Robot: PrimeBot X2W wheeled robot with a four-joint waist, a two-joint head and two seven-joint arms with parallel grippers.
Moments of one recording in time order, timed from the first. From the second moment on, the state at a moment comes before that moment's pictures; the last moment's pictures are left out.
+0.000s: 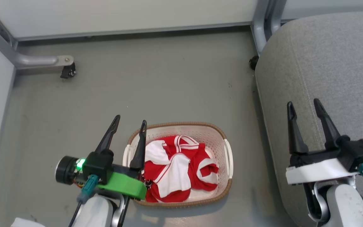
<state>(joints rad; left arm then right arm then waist) -0.17 0.05 -0.25 0.19 -0.11 -0.08 -0.26 -0.09 -0.05 0.00 0.00 0.11 0.13 -0.26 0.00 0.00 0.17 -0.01</state>
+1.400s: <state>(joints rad) -1.07 0.24 -0.82 1.25 0.02 -0.05 -0.22 -0.46 -0.05 0.05 -0.18 0.34 0.13 -0.26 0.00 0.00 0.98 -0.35</state>
